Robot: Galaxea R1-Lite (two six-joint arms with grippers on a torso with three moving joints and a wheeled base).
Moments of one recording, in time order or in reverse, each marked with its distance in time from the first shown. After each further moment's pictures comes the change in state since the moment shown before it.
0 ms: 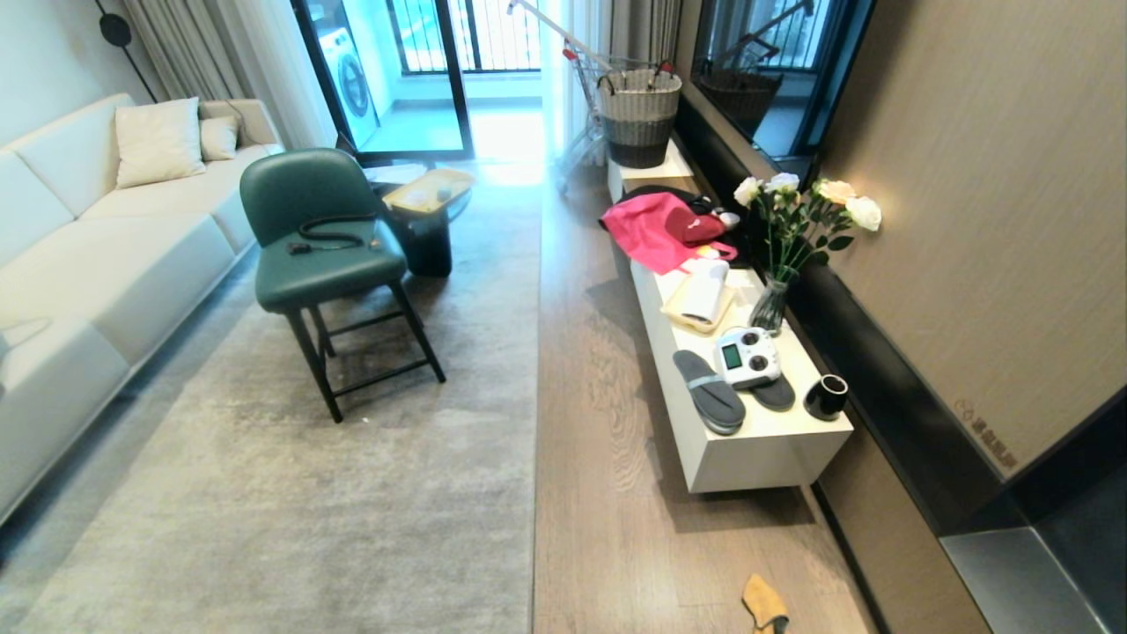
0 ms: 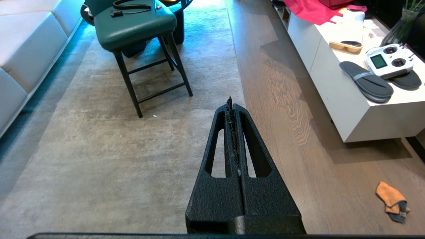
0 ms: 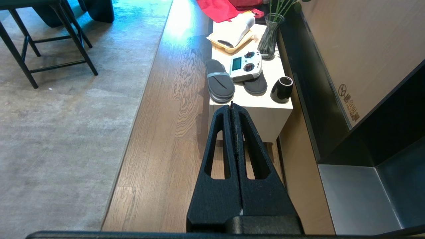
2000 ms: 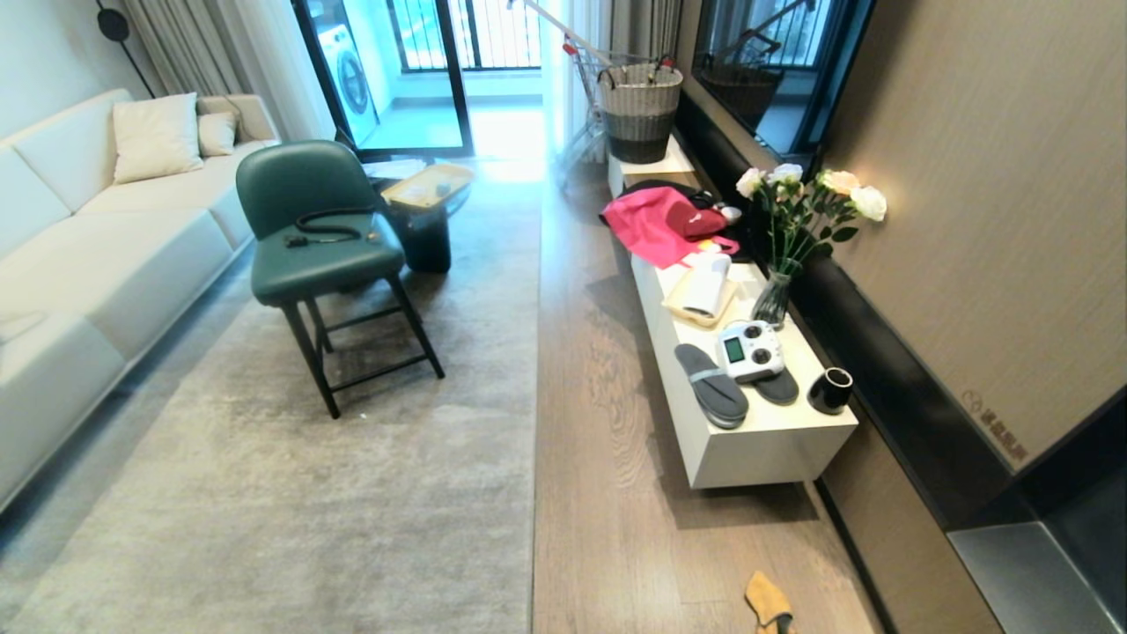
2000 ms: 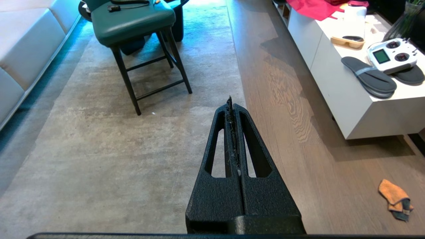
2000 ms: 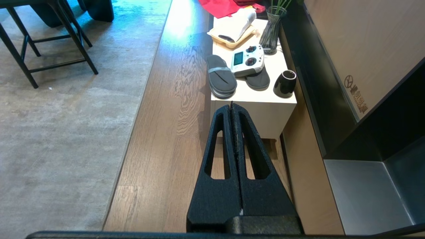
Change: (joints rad) left arm 0.000 0.000 0.000 0.000 -0.001 0.000; right arm 0.000 0.000 -0.001 0.001 -0.001 0.015
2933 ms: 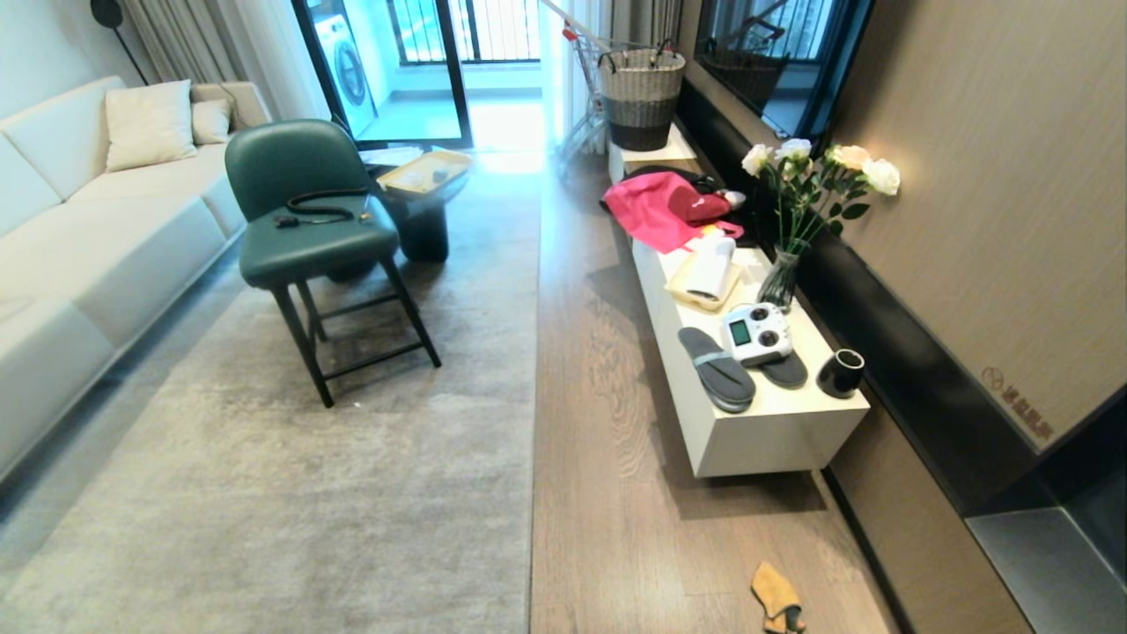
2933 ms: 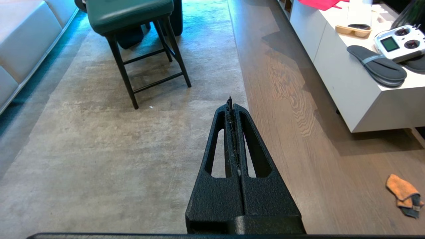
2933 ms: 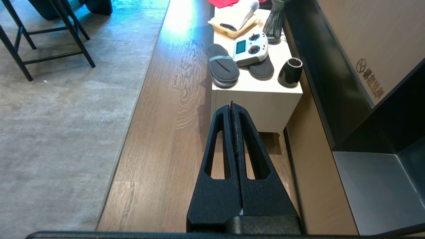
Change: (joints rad) left arm 0.000 0.000 0.000 0.001 0.001 0.000; right arm 0.000 0.000 0.000 -0.001 0.000 -0.001
